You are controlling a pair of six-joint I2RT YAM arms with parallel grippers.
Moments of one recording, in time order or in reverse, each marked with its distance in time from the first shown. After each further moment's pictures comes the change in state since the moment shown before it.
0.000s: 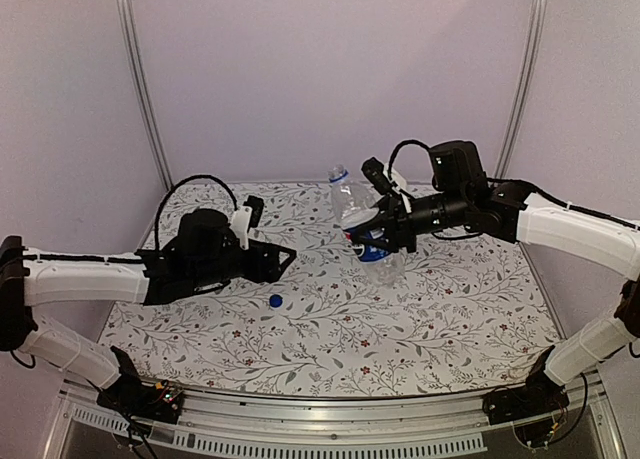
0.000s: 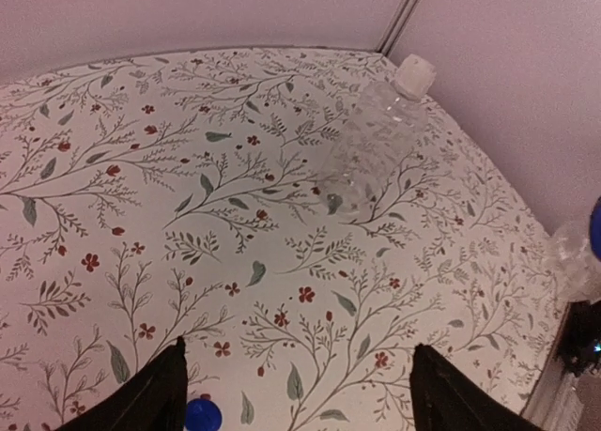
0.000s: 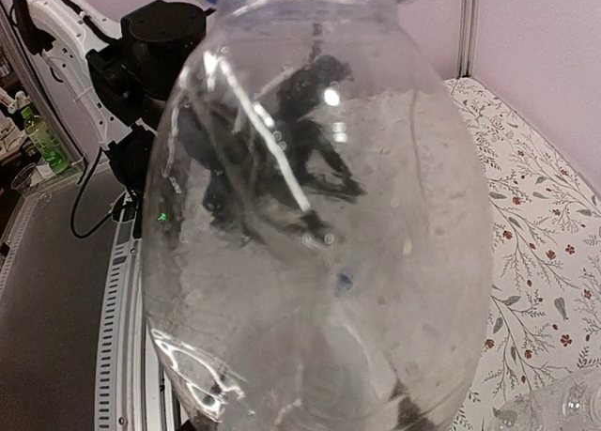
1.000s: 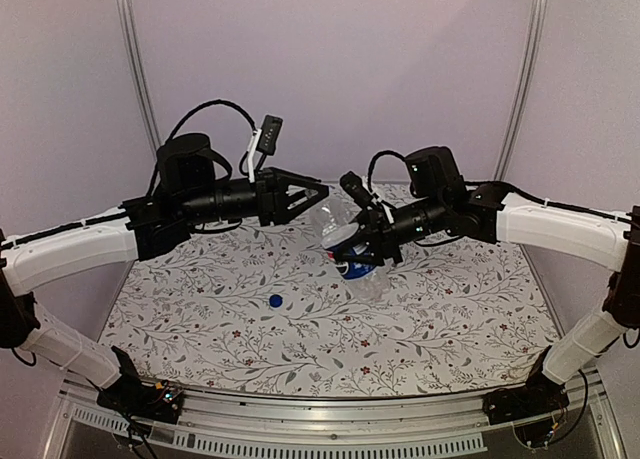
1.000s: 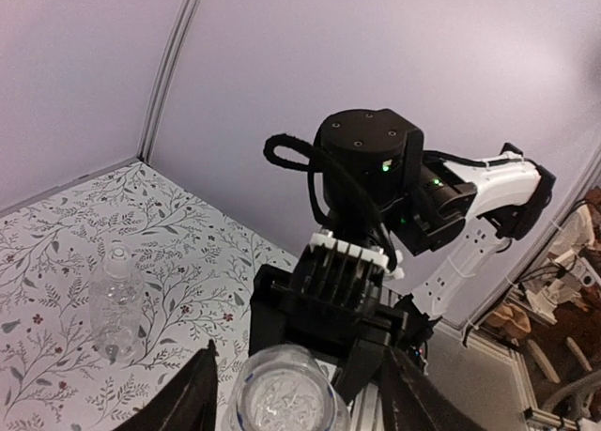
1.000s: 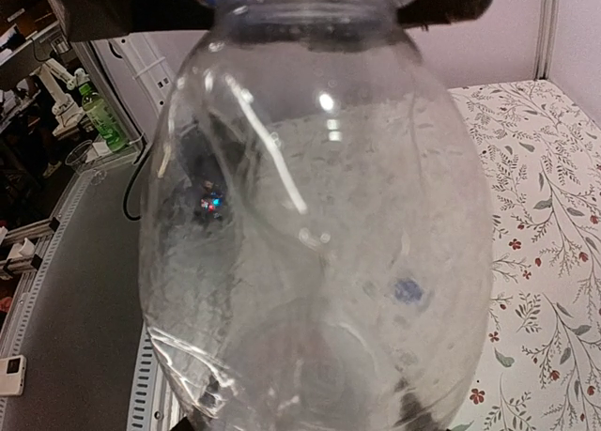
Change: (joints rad) left arm -0.018 -0.032 0.429 -0.013 0.542 -0.011; right arm 0.063 0.098 0.049 -0.001 -0.146 -0.011
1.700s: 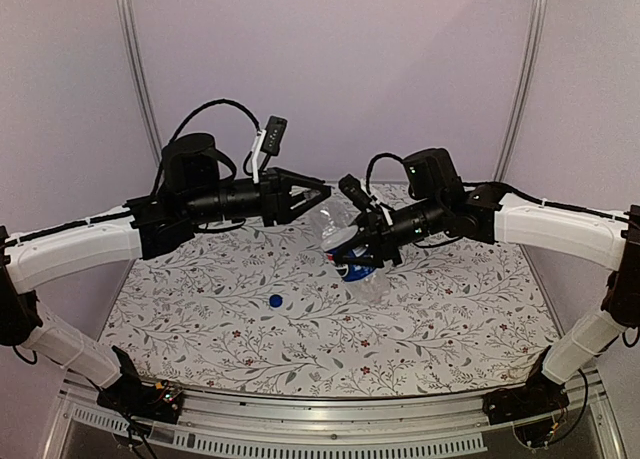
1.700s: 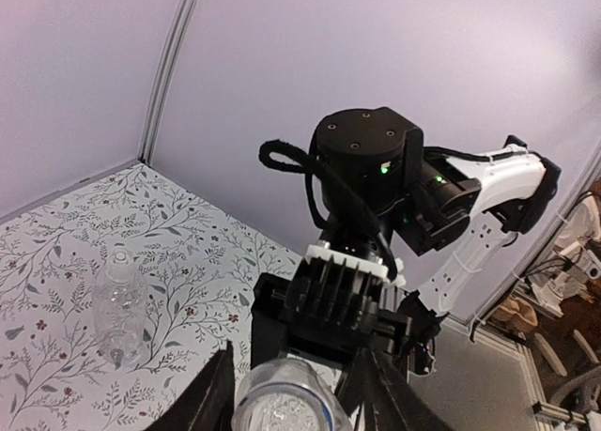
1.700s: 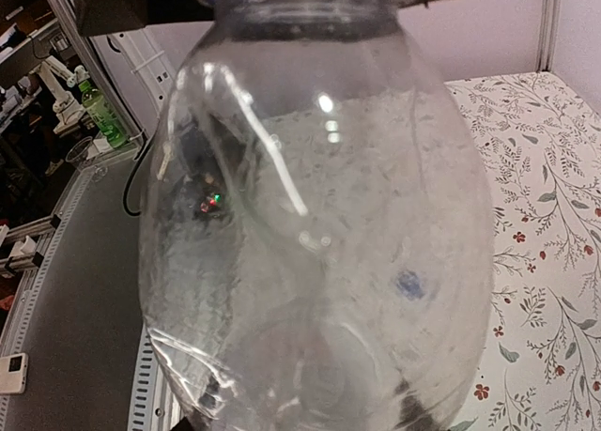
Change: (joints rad) left arm -0.003 0.024 0.013 0.004 0.005 0.025; right arm 0.002 0.013 0.000 -0.007 -0.004 -0.002
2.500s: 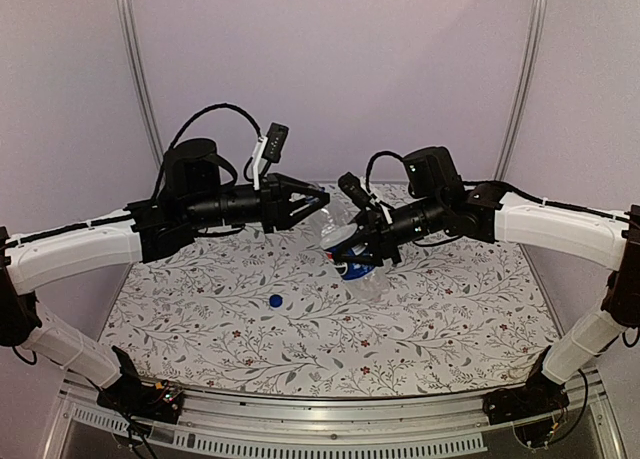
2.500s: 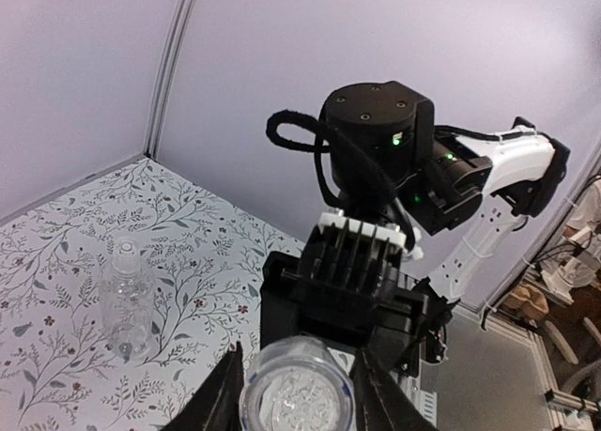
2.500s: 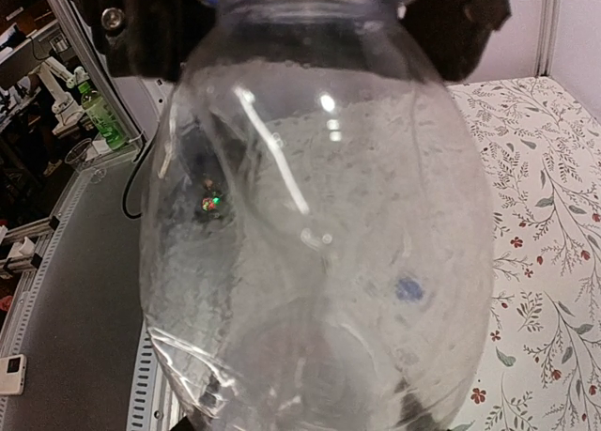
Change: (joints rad) left arm -0.002 -0.006 -0.027 -0.006 -0.019 0.044; right arm 0.002 0.000 0.009 0.000 0.005 0.000
